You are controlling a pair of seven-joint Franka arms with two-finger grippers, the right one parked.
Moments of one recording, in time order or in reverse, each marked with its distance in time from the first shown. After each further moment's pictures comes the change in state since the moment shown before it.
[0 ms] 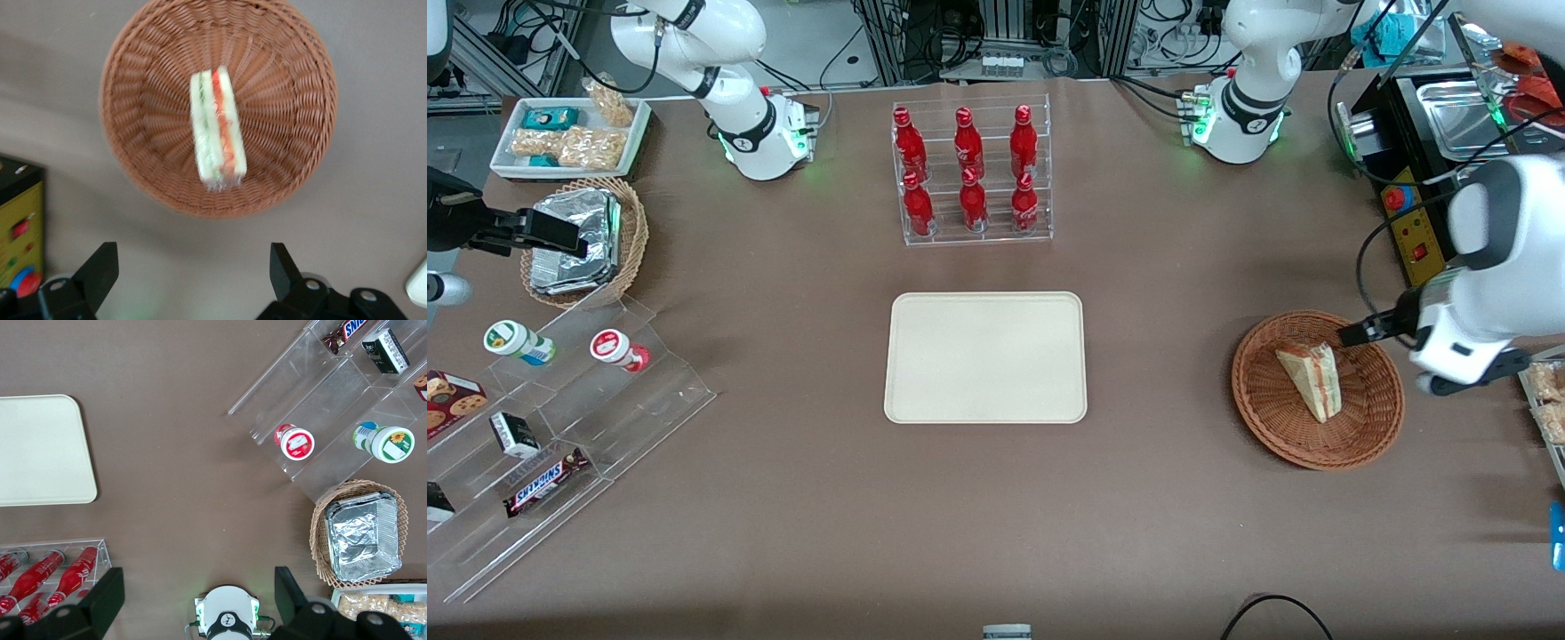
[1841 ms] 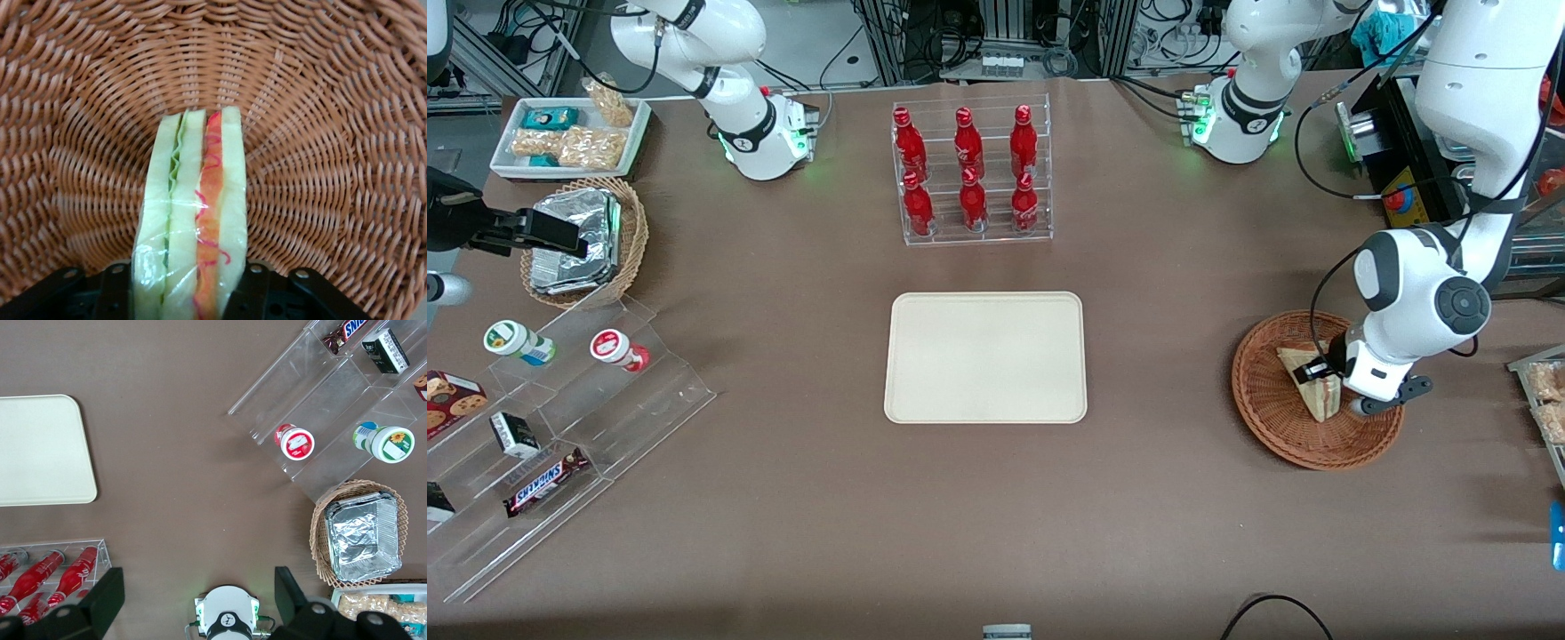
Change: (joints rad) arm 0.054 0.186 0.010 -0.260 -0.006 0.572 0.005
